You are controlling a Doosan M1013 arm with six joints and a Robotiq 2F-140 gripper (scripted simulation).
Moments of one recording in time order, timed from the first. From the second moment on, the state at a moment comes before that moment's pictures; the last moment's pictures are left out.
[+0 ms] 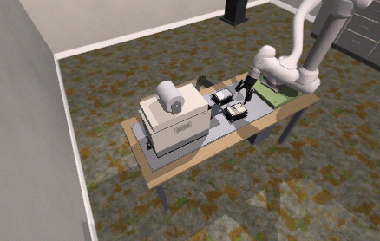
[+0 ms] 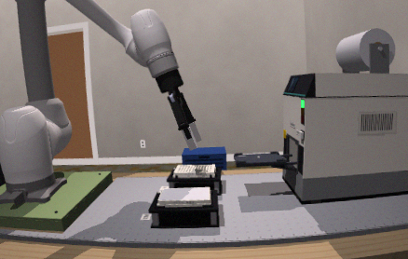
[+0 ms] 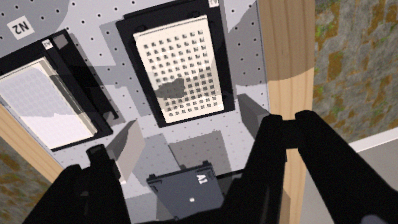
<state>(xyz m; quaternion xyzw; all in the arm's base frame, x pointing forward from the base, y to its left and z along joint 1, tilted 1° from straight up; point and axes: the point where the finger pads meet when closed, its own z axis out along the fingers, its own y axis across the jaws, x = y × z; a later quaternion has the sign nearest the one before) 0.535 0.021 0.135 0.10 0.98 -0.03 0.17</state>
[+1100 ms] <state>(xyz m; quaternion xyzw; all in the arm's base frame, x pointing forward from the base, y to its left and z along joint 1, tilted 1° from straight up) 0.535 0.020 0.087 0.10 0.98 -0.03 0.17</state>
